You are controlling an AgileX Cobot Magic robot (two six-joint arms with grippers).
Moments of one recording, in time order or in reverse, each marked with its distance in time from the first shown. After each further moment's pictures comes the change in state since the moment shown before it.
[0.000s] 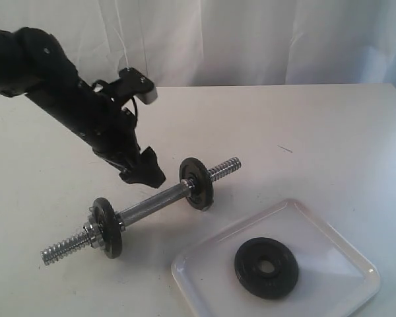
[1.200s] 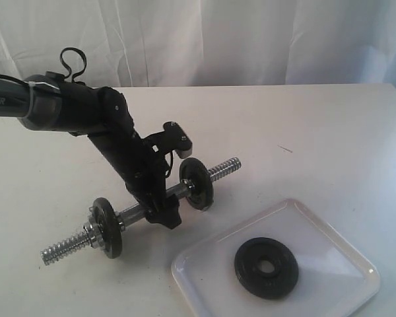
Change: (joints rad) left arm -0.099 0.273 -0.087 0.099 -0.053 0.028; right arm 0.000 0.000 0.000 0.000 0.000 0.000
